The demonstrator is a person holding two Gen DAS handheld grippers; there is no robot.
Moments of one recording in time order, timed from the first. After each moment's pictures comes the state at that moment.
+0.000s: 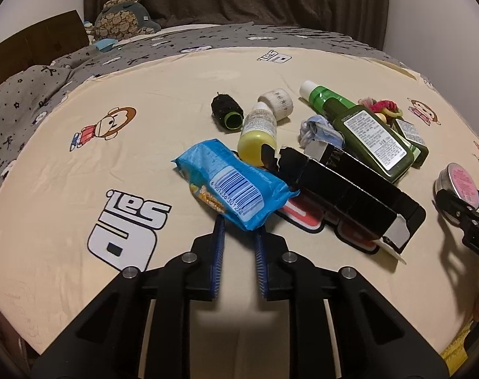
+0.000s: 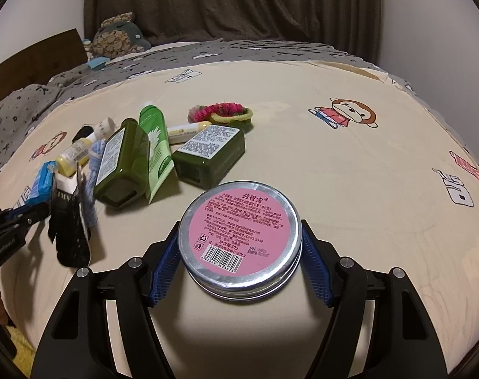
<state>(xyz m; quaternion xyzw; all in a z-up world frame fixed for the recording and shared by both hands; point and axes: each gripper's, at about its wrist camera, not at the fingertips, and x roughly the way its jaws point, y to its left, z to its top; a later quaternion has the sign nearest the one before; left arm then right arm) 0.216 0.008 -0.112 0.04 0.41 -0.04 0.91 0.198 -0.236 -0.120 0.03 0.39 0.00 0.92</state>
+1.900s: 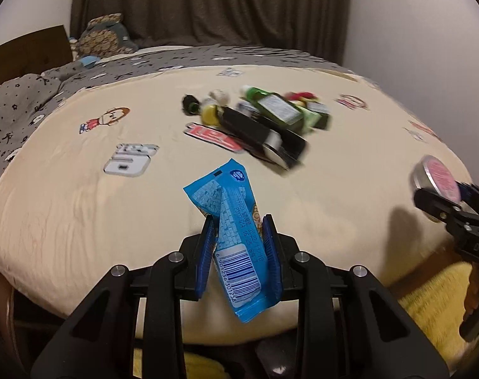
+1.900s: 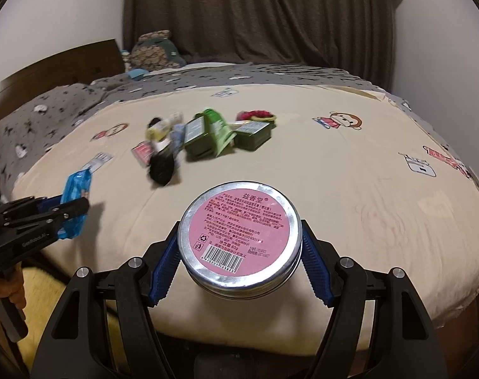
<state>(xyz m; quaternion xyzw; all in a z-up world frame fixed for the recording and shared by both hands) 0.064 0.000 -0.087 0.03 0.36 -0.12 0.92 0.045 -0.225 -0.087 0.02 0.34 0.07 0.94</state>
